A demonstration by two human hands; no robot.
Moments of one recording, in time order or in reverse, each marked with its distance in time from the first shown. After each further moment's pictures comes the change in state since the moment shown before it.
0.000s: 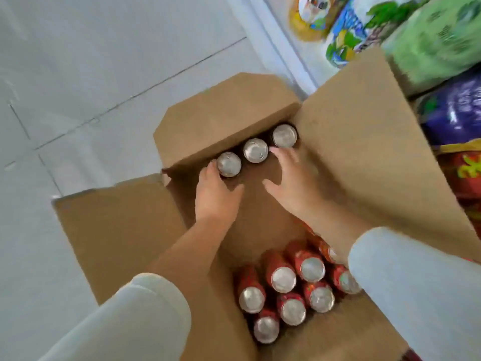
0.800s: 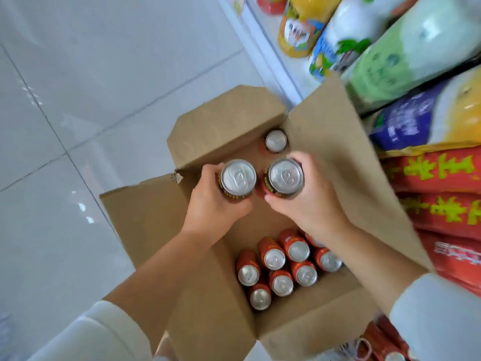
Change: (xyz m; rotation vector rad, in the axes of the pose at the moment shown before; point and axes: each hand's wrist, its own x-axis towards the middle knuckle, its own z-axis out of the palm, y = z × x) left_hand -0.085 0.049 -0.077 -0.169 -0.083 0.111; right_hand -0.090 -0.040 -0.093 0.456 0.147 -0.025
